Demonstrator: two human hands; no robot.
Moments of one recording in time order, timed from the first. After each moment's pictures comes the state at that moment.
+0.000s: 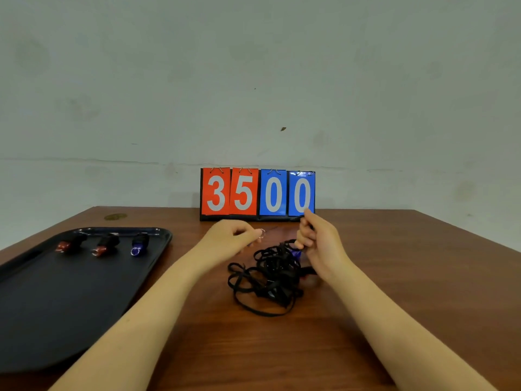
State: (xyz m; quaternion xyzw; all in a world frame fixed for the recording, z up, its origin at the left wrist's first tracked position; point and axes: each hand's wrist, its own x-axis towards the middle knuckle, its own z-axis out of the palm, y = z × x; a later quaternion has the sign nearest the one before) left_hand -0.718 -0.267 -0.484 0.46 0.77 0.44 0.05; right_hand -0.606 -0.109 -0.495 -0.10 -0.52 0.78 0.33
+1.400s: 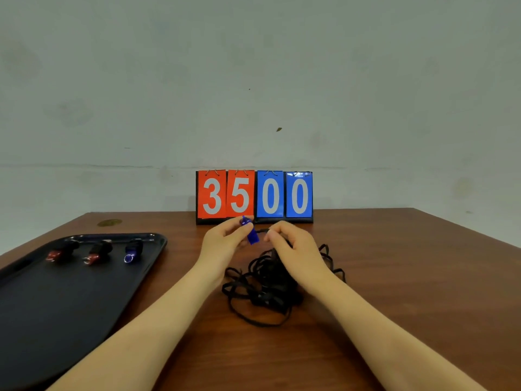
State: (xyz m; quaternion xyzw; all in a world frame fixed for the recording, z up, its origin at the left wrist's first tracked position) left_hand -0.722 -0.245 -0.507 0.30 0.62 0.72 0.10; right_hand -0.611 -0.132 -0.509 -0.05 -0.85 0.37 0.37
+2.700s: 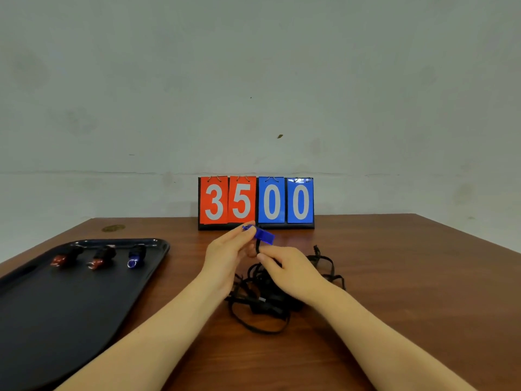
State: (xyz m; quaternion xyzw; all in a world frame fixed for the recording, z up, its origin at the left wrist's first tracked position) left_hand -0.708 -0.246 -0.508 0.24 0.50 0.81 0.20; right_hand -0.622 -0.125 -0.526 -0.03 -0.93 0.25 0.26
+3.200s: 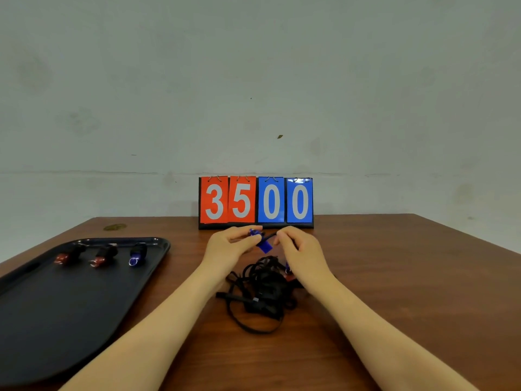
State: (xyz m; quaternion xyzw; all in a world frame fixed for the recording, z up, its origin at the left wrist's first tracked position) left_hand -0.713 -0.249 -0.504 0.35 0.65 0.67 0.08; right_hand -0.611 -0.121 -0.514 -0.10 -0.83 0.37 0.40
